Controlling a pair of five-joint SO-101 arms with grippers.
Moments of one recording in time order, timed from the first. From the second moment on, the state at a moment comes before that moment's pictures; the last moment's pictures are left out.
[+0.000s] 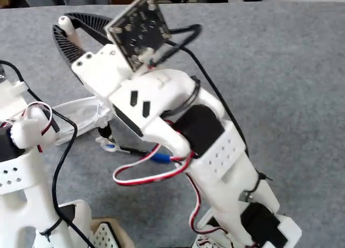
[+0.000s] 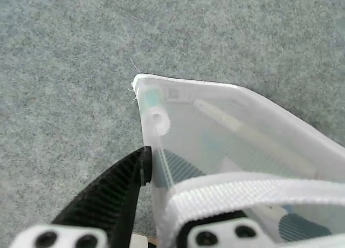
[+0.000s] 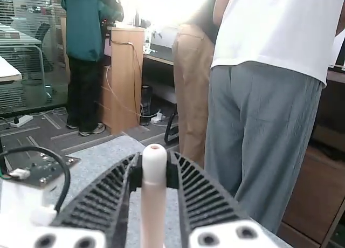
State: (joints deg) left arm -20.0 -43.7 13.3 100.4 15.1; right arm -47.0 -17.5 -17.4 42.7 3.0
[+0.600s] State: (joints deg) left arm -8.2 -43.6 7.0 100.5 18.8; right arm -46.6 -21.9 -24.8 54.3 1.7
